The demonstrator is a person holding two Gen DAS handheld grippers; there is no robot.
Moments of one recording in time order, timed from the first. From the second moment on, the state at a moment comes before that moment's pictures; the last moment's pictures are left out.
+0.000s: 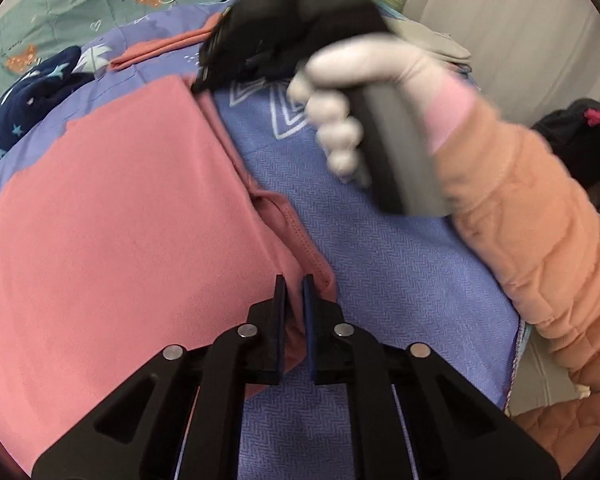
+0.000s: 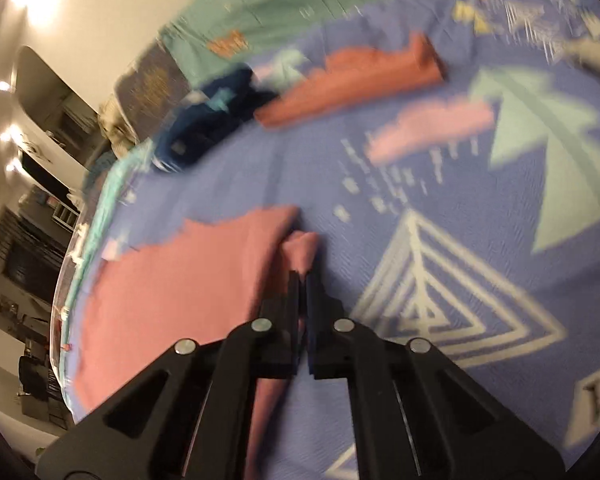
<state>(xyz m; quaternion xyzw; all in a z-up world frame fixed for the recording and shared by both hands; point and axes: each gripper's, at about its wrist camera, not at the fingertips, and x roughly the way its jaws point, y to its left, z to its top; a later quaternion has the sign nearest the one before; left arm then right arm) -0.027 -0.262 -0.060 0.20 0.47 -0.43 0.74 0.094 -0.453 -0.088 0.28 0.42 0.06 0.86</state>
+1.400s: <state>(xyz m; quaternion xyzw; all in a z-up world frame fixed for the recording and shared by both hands) 0.006 -0.177 -0.067 0.12 0.44 -0.38 0.81 -0.056 -0.339 -0.057 0.13 0.44 0.36 0.81</state>
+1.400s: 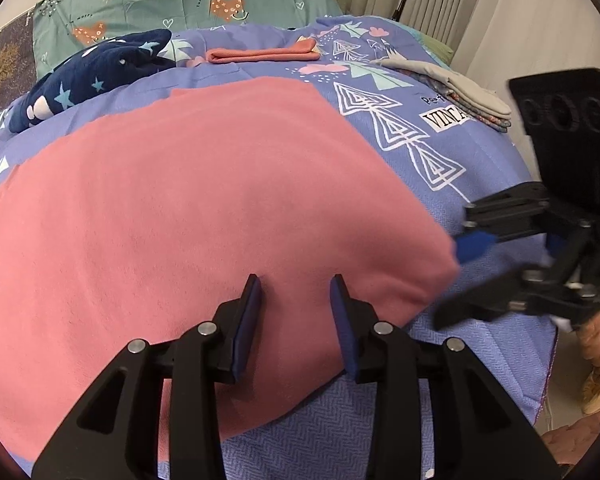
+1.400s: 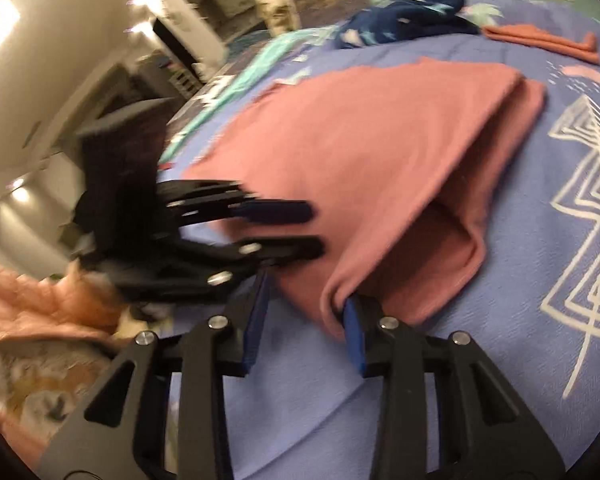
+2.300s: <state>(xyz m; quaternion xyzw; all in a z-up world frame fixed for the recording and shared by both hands) -0.002 -0.168 -0.064 0.12 0.43 -0.40 0.80 -0.078 -0.391 -0.087 0.21 0.47 0.21 0.83</state>
